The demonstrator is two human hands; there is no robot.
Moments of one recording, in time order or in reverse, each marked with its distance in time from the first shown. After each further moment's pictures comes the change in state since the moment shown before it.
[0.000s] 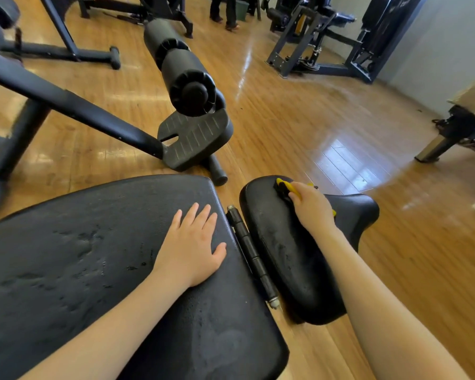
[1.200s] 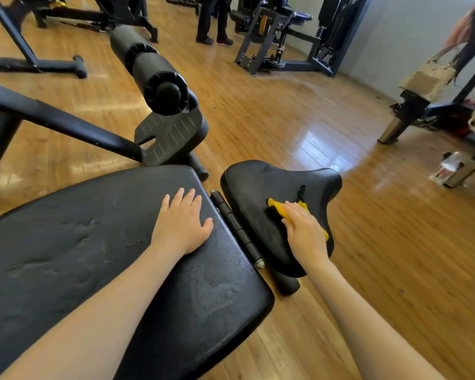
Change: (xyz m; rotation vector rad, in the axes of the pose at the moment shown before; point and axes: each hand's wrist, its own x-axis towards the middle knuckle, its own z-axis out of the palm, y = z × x) left_hand 0.002 -0.001 0.002 0.022 0.002 0.013; right_hand -0.132 0.005 0.005 -0.009 0.170 0.072
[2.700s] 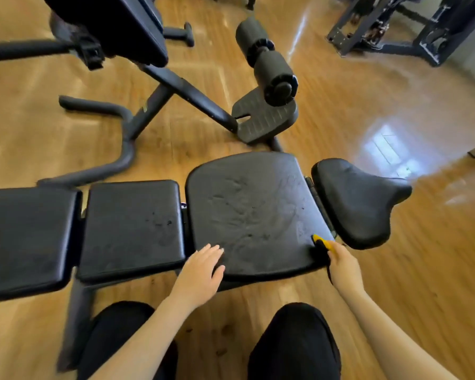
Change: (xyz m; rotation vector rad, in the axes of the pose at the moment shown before) left_hand -0.304 -0.117 -0.044 -0.506 -0.111 -0.171; right_hand -0.146 -0.167 -0.086 0.217 -0.378 0.238
